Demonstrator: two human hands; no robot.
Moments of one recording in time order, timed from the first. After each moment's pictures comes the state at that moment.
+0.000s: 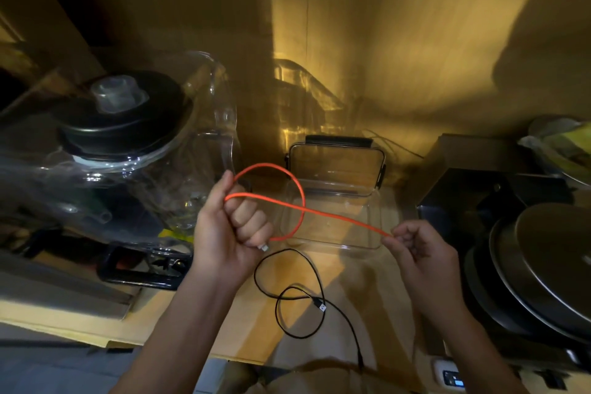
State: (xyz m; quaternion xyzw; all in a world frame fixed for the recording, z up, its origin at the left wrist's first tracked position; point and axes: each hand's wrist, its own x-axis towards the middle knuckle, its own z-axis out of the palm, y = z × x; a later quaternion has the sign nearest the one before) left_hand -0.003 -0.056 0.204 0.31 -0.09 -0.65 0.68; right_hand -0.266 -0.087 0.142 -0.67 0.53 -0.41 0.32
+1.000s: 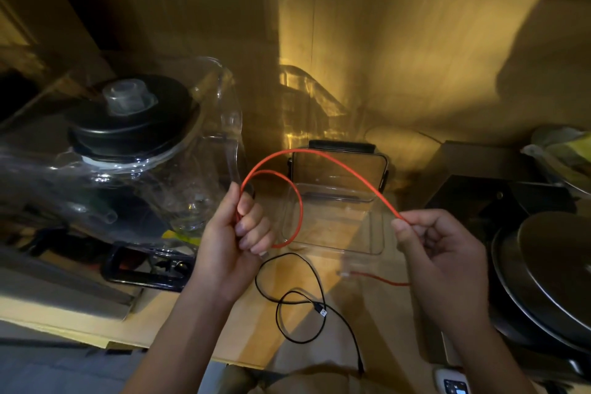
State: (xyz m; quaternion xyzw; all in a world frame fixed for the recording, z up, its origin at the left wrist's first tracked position) left_hand 0.001 -0.049 0.190 0.26 -0.12 -0.68 0.67; right_hand -0.247 -0.072 0.206 -0.64 0.52 -0.48 0.31
